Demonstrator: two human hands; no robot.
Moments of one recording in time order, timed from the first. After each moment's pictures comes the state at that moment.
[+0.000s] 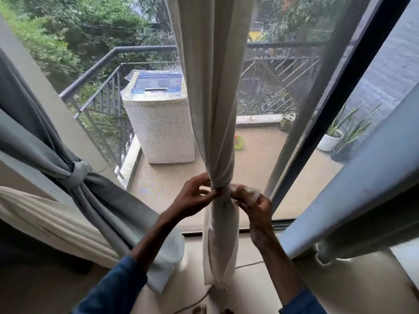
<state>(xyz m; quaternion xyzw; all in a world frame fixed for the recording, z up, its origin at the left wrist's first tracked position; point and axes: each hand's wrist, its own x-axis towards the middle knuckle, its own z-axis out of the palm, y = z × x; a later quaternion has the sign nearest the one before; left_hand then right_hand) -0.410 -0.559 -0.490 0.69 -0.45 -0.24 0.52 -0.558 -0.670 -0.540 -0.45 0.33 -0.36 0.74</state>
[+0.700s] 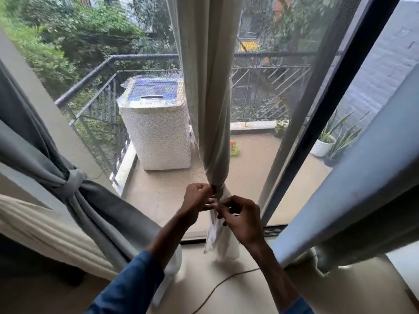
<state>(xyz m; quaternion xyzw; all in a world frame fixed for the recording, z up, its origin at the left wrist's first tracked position) -0.424 -0.592 -0.494 0.68 -0.10 -0.40 0.61 -0.562 -0.649 -0.515 -0.74 0.28 -0.31 0.52</state>
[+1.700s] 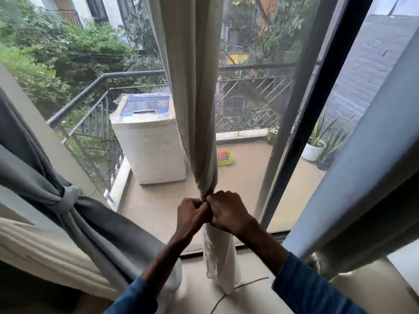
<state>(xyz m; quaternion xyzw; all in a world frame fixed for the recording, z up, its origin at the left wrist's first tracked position) -0.431 -0.571 -0.507 0.78 -0.26 -0.24 0.51 -0.525 -0.659 -0.450 -0.98 0.20 -0.03 0.06</state>
